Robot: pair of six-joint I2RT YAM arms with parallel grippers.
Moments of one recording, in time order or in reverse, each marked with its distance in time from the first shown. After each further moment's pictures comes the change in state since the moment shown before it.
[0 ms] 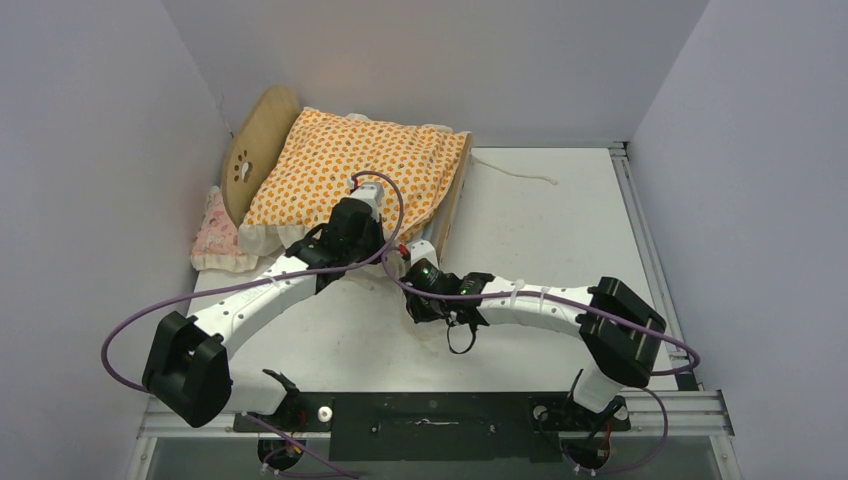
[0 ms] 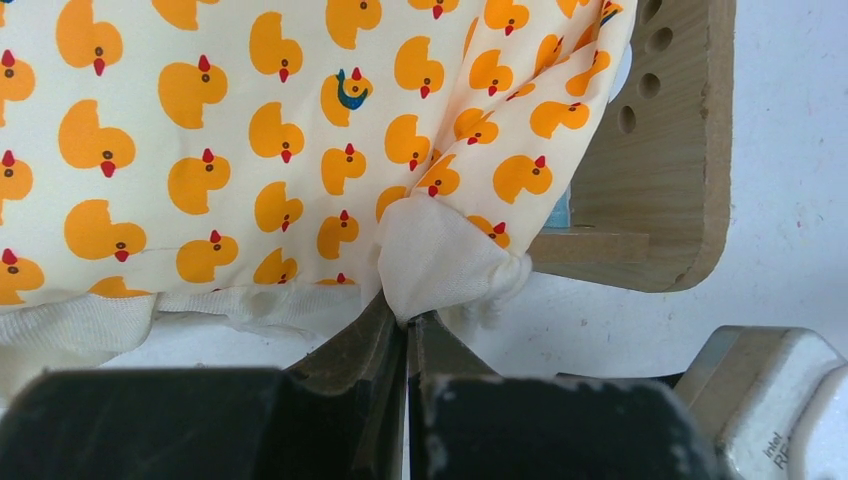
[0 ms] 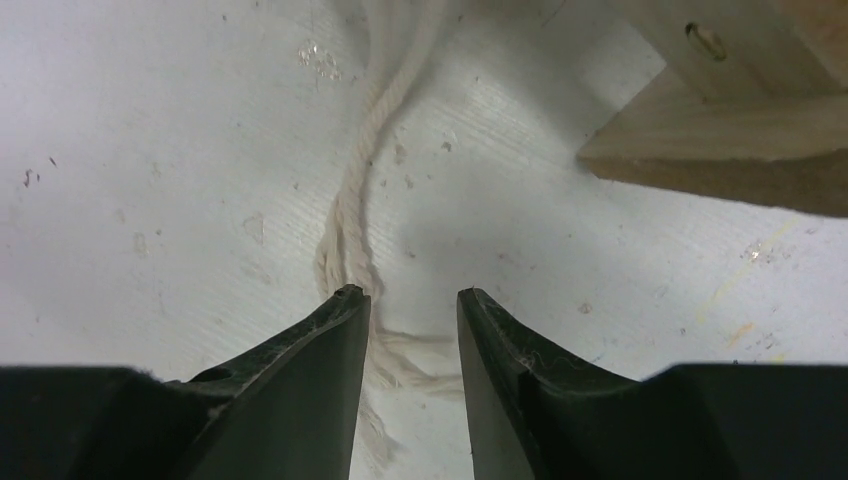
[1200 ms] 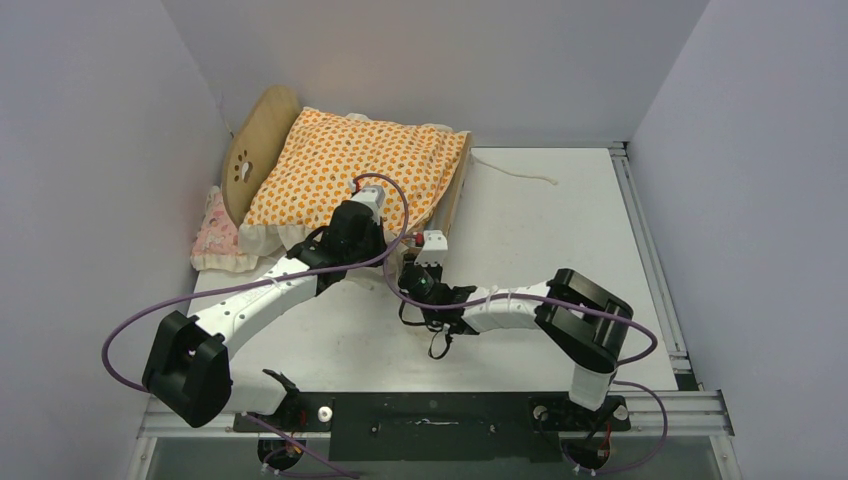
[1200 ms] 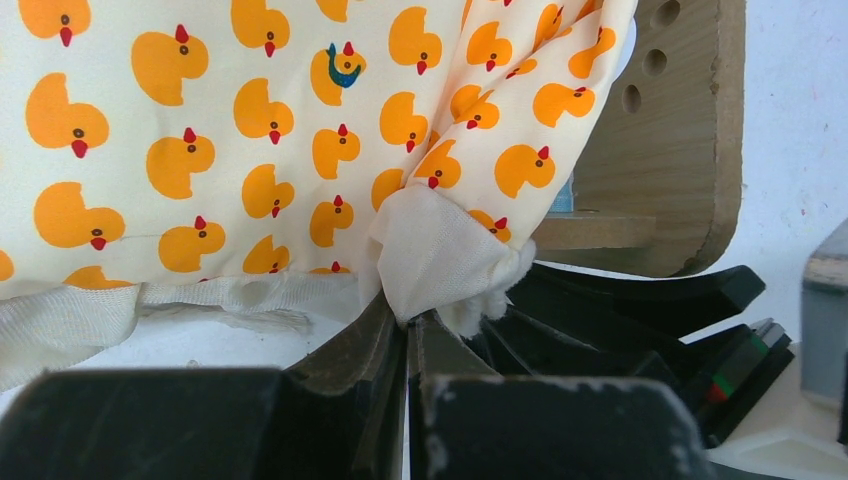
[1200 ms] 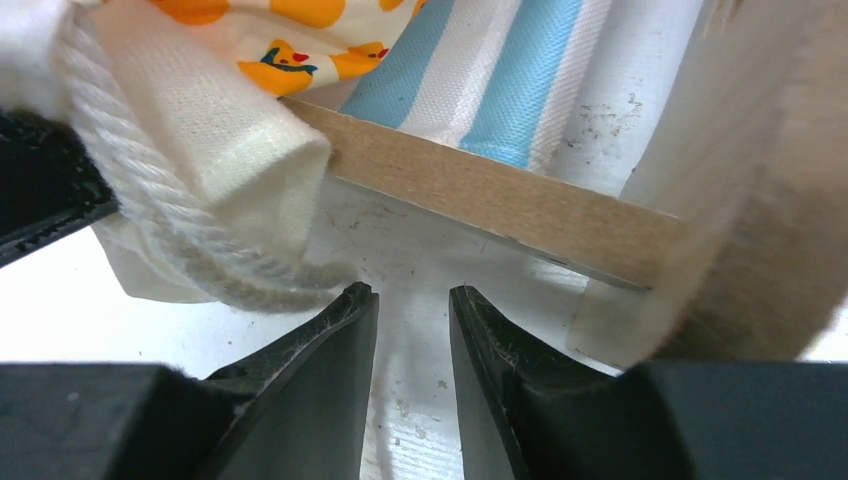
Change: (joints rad) left arm 0.000 -0.001 -0.020 0.015 0.016 0.000; right arm 0.009 0.180 -0.080 0.586 0.430 0.220
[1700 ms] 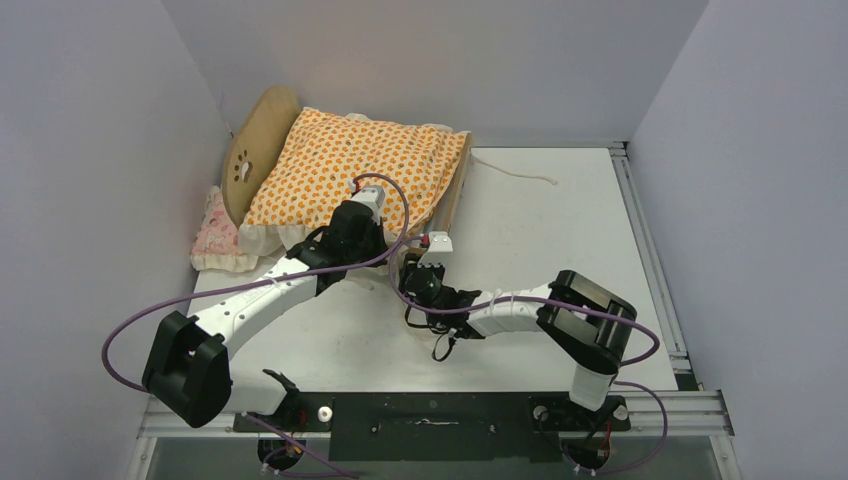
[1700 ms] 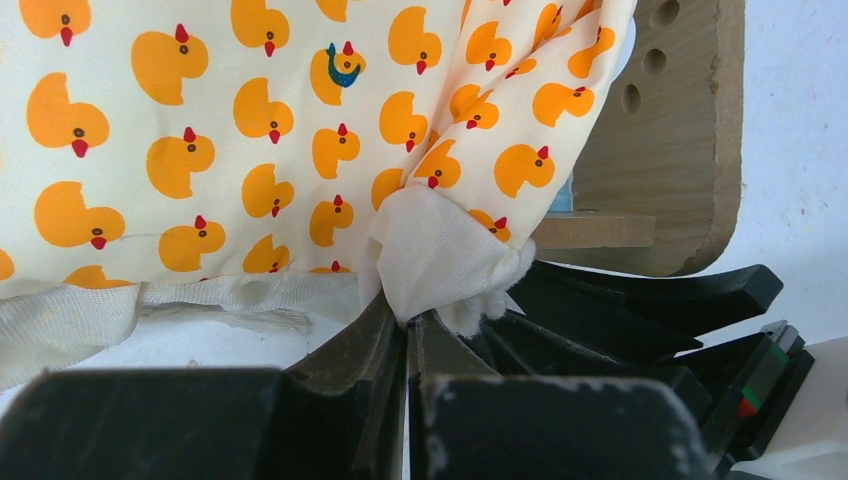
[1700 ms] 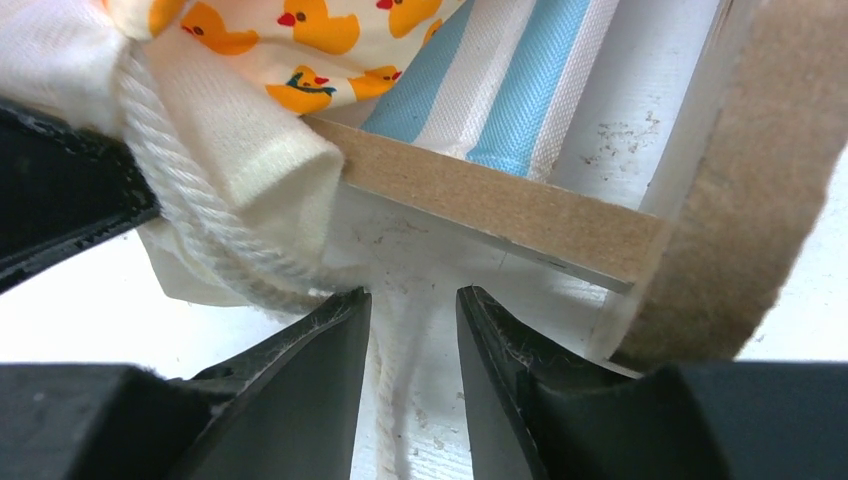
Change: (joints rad) left arm 0.000 -0.001 0.000 -0.001 0.000 0.000; right arm 0.000 -0.029 -0.070 0.145 -0.010 -0.005
